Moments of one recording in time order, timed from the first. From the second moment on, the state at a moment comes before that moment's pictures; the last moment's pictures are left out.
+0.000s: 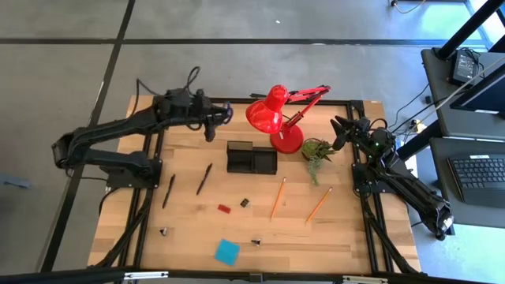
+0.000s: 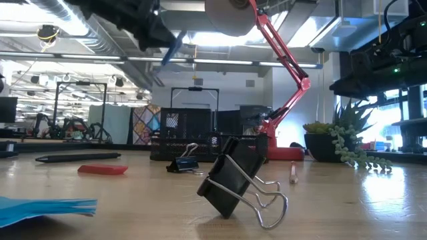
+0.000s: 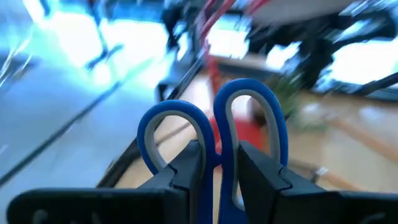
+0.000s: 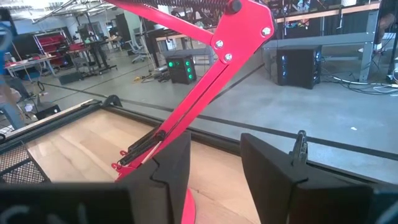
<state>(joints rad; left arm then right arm) 0.48 1.04 0.81 -0.05 0.13 0.05 -0.85 0.04 0.03 -0.03 -0.02 0.20</state>
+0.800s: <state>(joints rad) 0.40 1.04 0.33 1.00 0.32 -0.16 -0.85 0.04 0.03 -0.04 -0.02 0.20</state>
